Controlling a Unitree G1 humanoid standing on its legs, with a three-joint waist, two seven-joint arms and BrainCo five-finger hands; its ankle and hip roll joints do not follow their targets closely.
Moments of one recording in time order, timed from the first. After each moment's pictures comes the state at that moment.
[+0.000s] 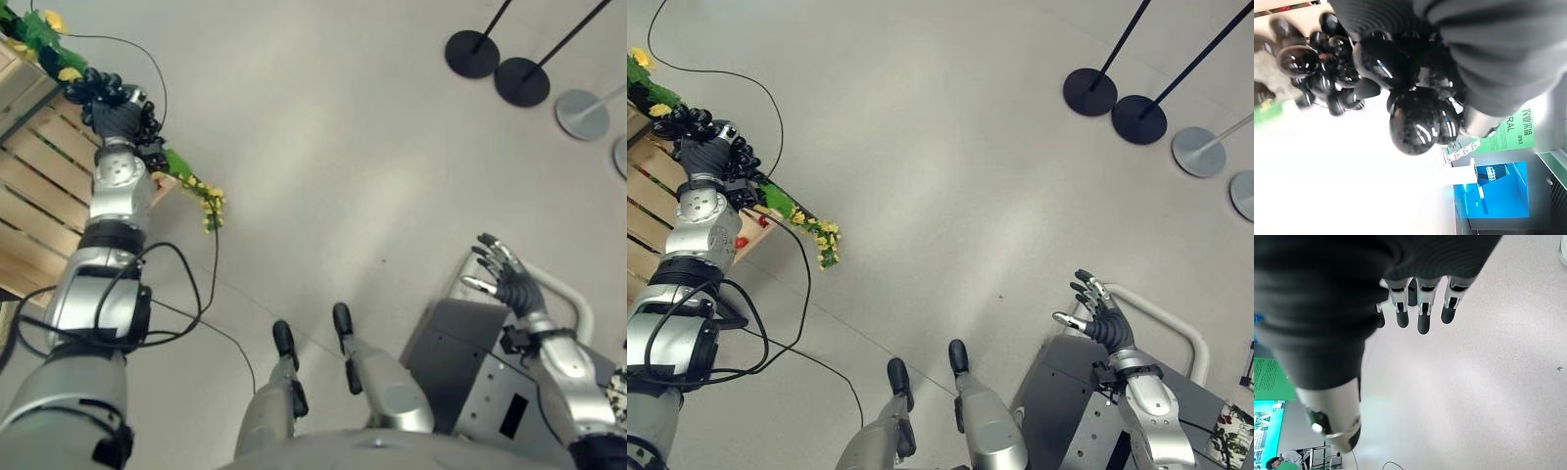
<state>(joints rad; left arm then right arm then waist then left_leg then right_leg) -0.95 0.69 -0.13 1.01 -0.52 -0.16 0.26 0.20 -0.54 -0.03 0.18 0.41 -0.30 0.11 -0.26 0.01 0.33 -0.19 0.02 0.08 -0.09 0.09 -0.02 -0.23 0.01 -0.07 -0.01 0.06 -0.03</state>
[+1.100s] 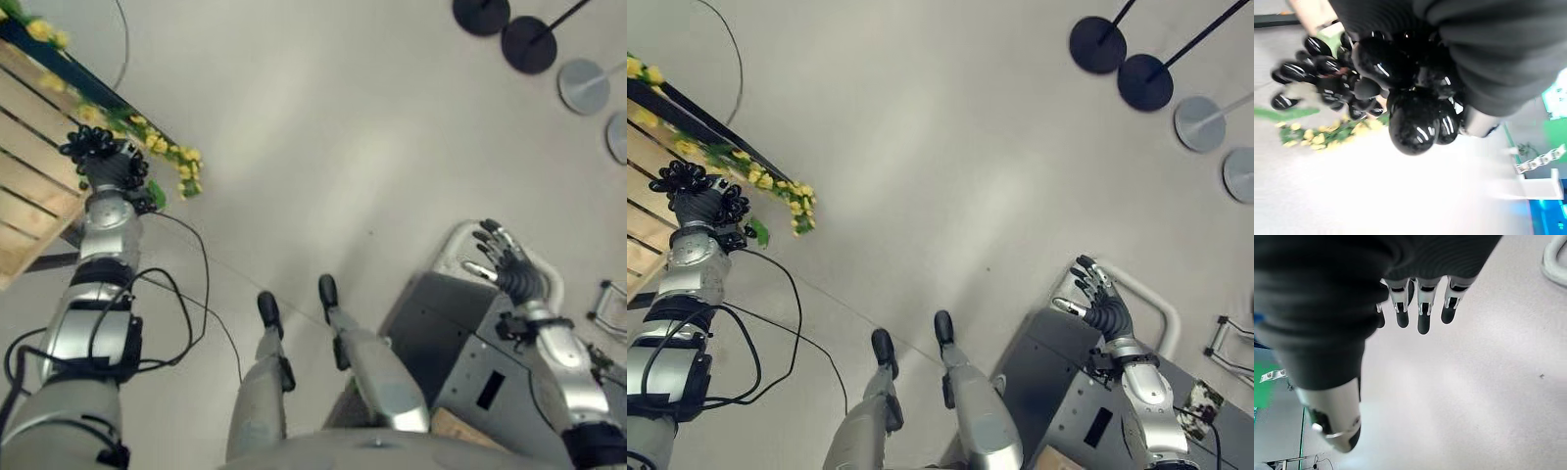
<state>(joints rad) -0.79 0.70 -0.06 1.02 -0.50 -0.17 0.25 0.15 -0.53 -0.03 0.16 0.44 -0.32 0.08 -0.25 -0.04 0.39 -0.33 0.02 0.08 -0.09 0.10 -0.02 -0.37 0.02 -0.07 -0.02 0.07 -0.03</state>
